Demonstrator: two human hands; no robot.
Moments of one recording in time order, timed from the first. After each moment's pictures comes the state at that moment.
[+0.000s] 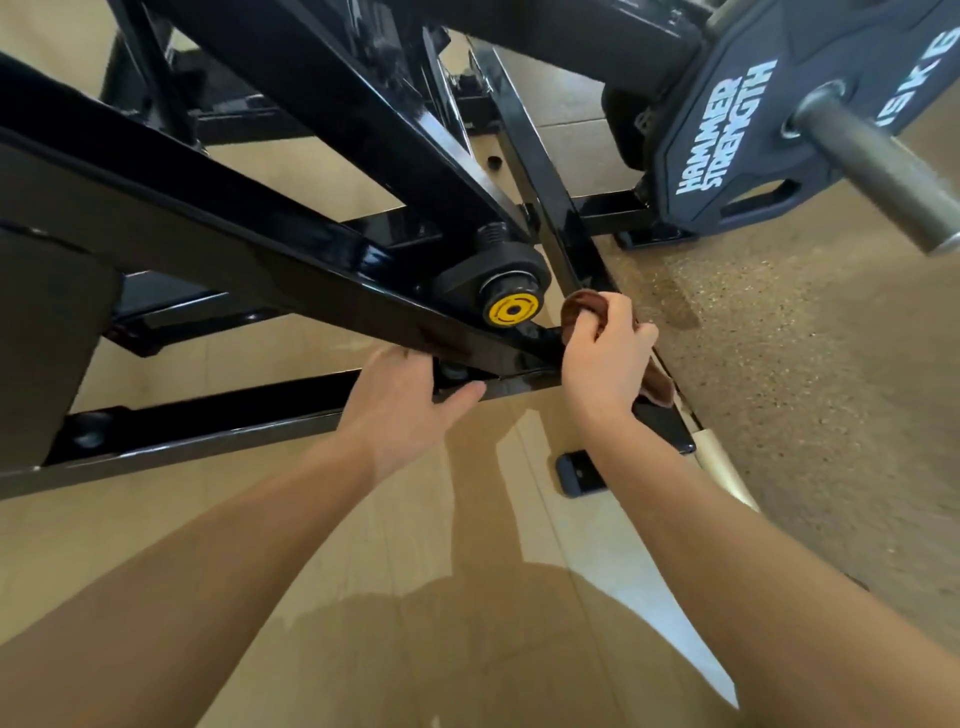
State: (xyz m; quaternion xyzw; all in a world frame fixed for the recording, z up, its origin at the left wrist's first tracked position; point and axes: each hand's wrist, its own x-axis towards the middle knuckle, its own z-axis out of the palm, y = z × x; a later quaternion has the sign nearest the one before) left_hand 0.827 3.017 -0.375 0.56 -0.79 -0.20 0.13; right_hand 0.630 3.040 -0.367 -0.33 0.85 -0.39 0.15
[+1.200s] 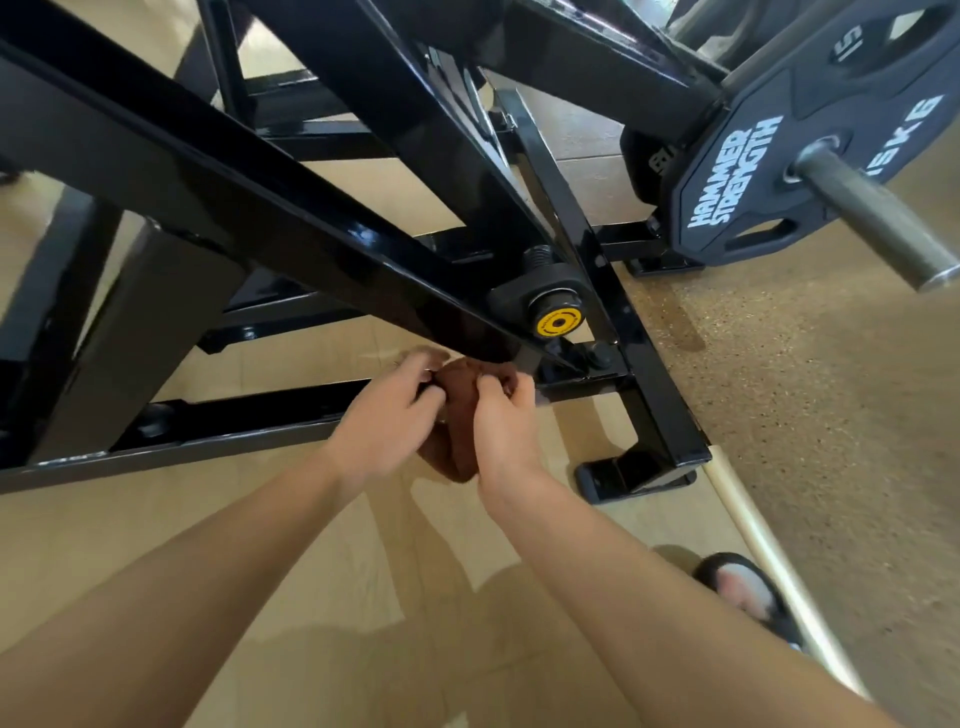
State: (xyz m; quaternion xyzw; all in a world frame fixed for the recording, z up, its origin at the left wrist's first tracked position) left_hand 0.886 3.021 -0.367 0.52 -0.72 -0.41 0.20; right_hand 0.774 3.075 -0.337 -0.17 0.71 -0.50 0.47
